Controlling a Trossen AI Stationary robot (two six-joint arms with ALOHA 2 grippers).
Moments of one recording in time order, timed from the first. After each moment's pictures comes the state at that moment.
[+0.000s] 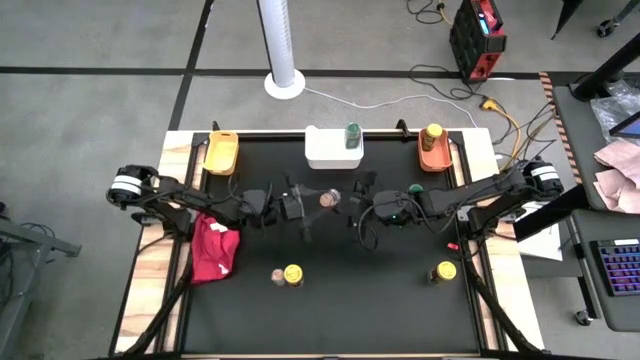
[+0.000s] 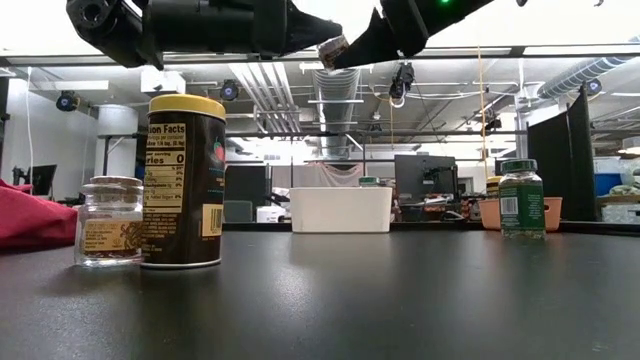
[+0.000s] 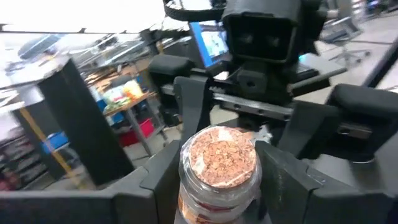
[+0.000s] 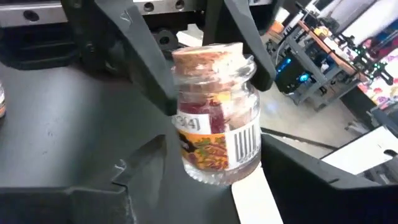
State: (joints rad) left arm -0.07 1.55 0.69 0.99 -0.32 0.43; right arm 0.14 1.46 0.96 0.11 0.48 -0.34
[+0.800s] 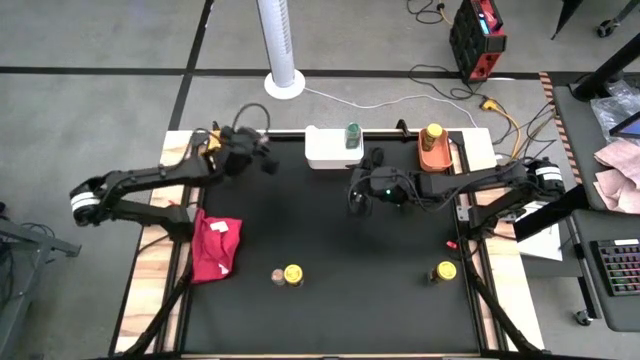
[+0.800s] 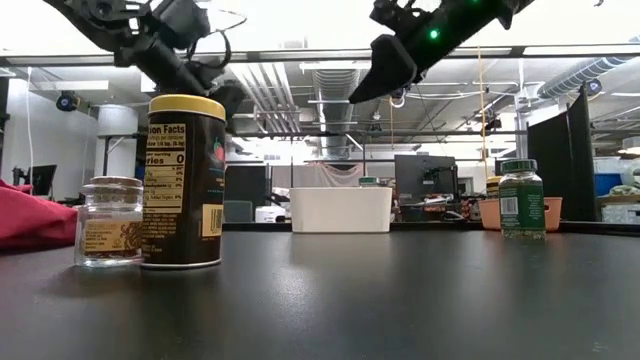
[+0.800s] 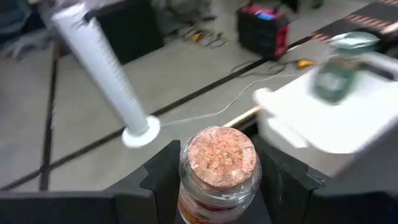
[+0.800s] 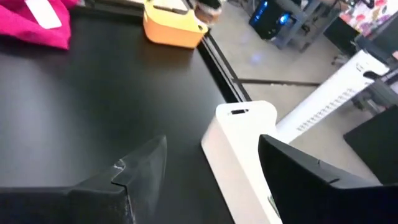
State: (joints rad) left arm 0.47 1.15 0.69 -0.05 -0.60 -0.13; right arm -0.06 1.43 0.95 -0.01 0.46 -0.17
